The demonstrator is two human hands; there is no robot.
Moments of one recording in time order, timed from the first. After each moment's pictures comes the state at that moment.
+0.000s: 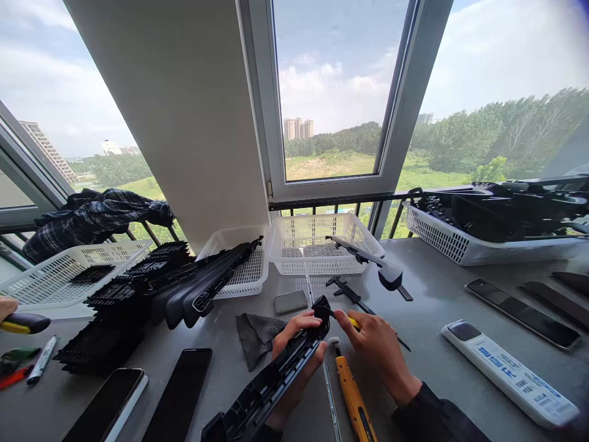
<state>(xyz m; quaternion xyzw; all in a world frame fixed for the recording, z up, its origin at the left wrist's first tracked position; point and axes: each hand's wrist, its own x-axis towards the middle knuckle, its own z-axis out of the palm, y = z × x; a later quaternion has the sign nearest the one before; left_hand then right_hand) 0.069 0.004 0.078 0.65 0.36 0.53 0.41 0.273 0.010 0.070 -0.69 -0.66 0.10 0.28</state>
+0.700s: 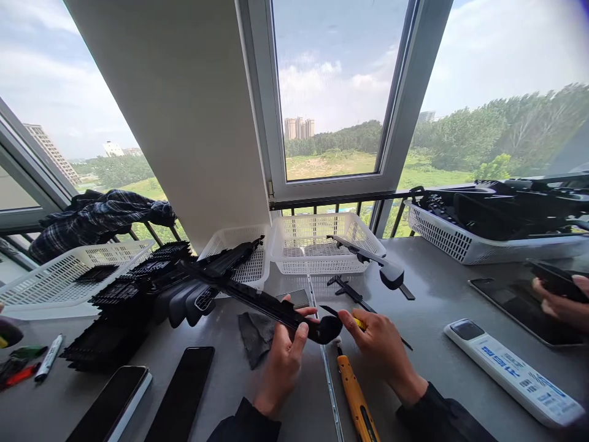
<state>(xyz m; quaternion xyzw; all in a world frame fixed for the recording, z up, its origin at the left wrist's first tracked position) 0.061 0.012 0.075 0.59 0.38 0.52 0.48 0.277 0.007 0.074 -0.67 -0.66 0.14 0.32</state>
